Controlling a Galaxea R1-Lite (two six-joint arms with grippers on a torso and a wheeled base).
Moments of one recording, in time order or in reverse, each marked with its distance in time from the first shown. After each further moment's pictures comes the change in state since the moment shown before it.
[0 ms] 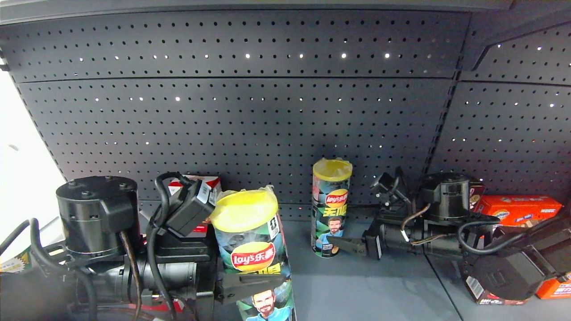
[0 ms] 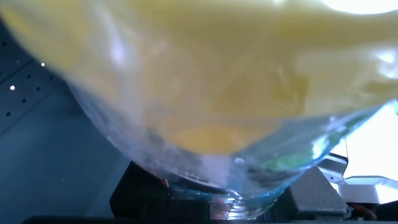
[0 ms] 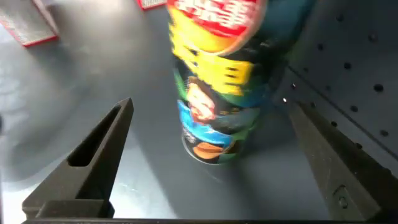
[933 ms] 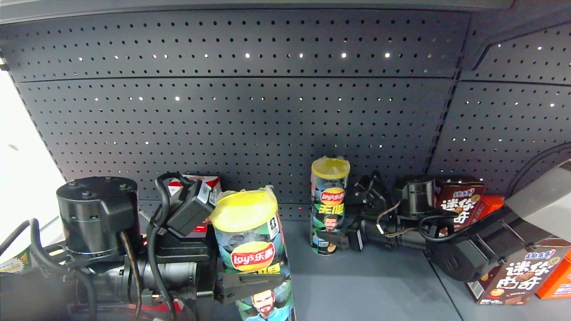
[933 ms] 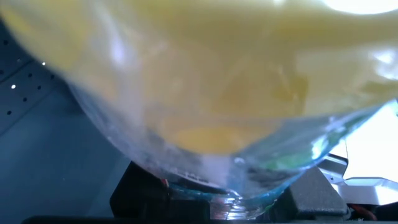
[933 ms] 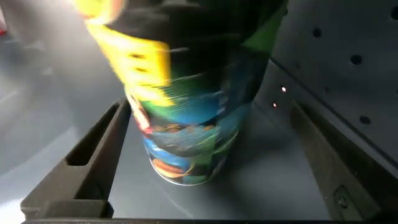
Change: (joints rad) left arm 0.001 0.001 0.001 0.000 0.003 -0.005; right arm -0.008 0.177 -0.150 -0.014 0.000 0.001
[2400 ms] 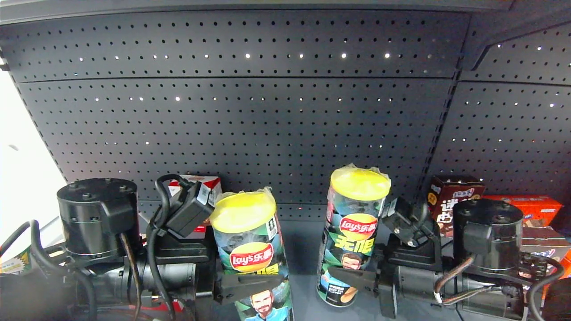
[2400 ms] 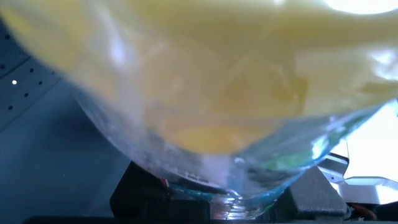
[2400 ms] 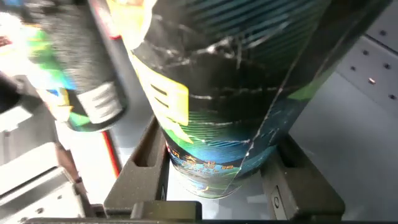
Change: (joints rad) left arm 0.007 0.000 0.008 -0.001 0.005 0.001; right arm 0.229 -0.404 0.381 -0.024 -0.110 0.132
